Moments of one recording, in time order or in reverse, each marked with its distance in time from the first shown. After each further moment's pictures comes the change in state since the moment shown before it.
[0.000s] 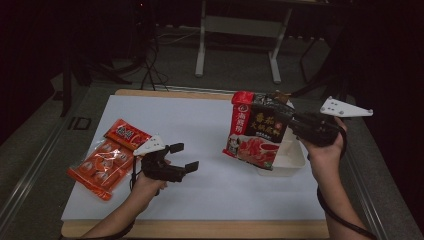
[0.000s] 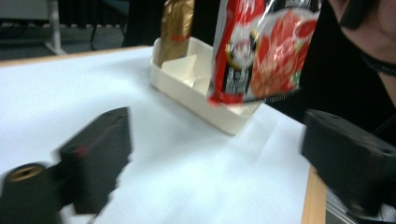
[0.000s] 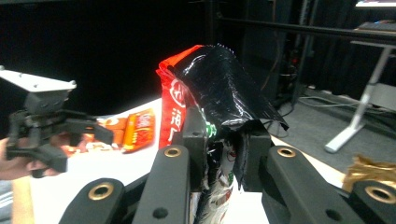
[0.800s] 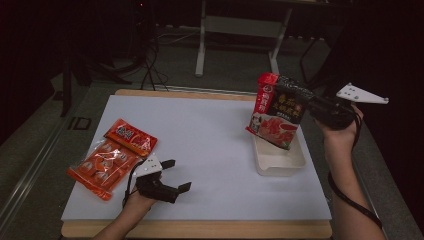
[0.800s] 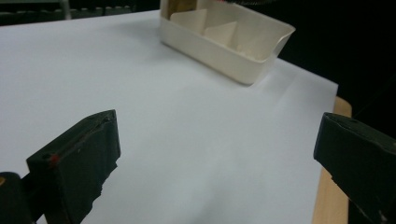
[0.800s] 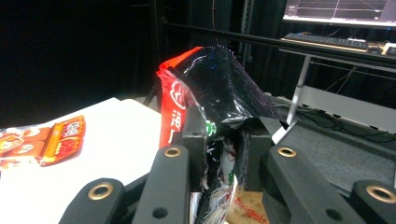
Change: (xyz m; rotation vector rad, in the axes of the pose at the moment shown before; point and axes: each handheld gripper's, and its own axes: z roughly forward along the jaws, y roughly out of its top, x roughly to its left) left arm -0.002 -0.053 -0.012 0.088 0.059 0.070; right arm -0.066 0.002 -0.012 -0.025 -0.201 -0.023
